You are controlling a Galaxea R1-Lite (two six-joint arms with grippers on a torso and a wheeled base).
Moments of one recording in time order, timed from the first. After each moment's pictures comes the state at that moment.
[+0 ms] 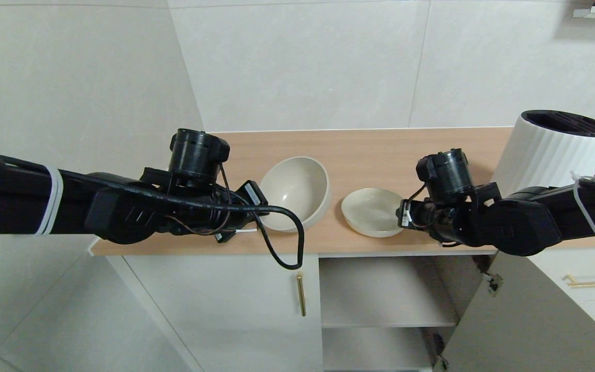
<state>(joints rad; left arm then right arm) -0.41 1.91 -1.22 -0.08 -0.06 -0.88 0.52 1.97 -1.22 -0.17 -0.44 0.44</state>
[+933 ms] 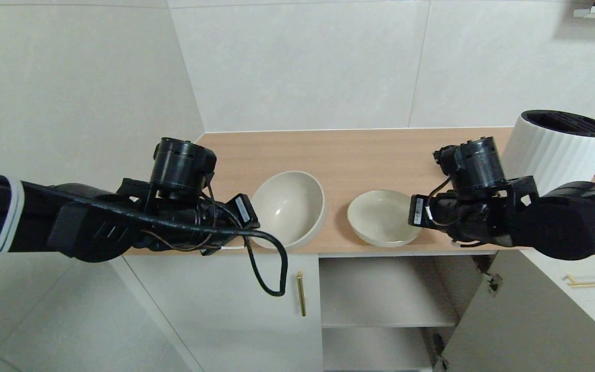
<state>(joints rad) -0.40 1.82 -1.10 -0.07 -0.06 -0.77 0.52 1.83 -1.14 -0.16 -0.32 0.43</state>
